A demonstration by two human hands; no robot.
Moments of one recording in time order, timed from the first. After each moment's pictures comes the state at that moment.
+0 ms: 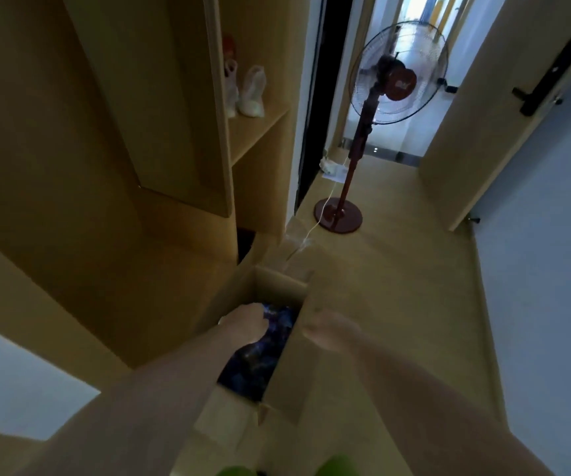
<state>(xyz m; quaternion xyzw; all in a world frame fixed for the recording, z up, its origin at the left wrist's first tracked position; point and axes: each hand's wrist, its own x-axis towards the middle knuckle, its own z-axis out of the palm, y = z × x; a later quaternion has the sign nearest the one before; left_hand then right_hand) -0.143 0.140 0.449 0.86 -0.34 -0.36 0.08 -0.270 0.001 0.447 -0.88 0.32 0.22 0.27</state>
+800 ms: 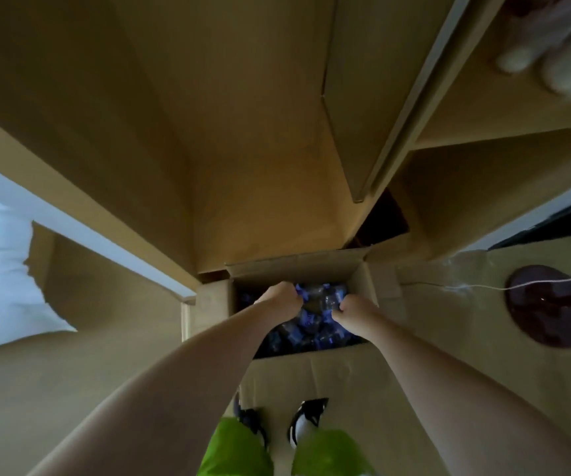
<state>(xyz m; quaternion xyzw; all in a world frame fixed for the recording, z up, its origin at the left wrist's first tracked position) -0.041 0.010 0.362 0.84 0.20 -0.39 0.32 -0.011 -0.162 0.334 -0.88 -0.05 0.44 0.15</state>
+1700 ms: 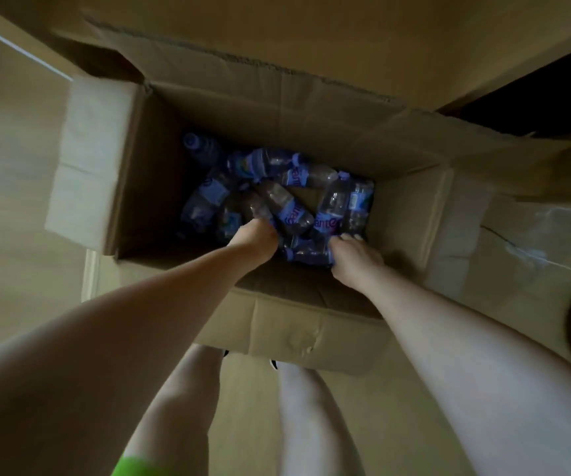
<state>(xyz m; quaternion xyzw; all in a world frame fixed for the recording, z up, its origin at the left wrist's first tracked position) -0.026 -0.049 -0.032 0.72 0.41 -0.39 0.40 0.061 -0.212 -0.059 -0.81 -0.30 0.49 -0.10</state>
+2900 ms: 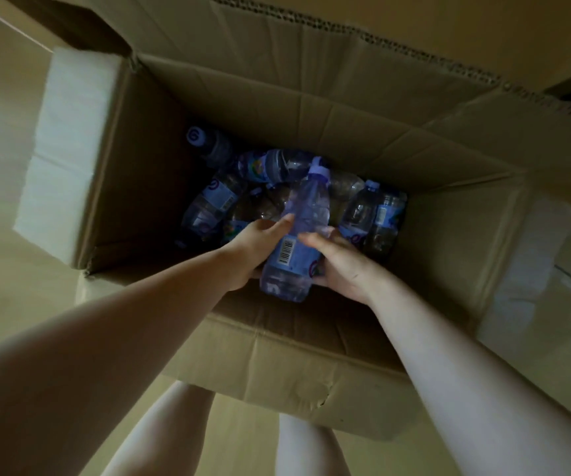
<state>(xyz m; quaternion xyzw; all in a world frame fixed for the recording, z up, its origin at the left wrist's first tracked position) -0.025 -0.042 -0.078 0.44 0.57 -0.26 0.64 0.052 -0.167 -0.112 -0.56 0.17 0.67 0.46</state>
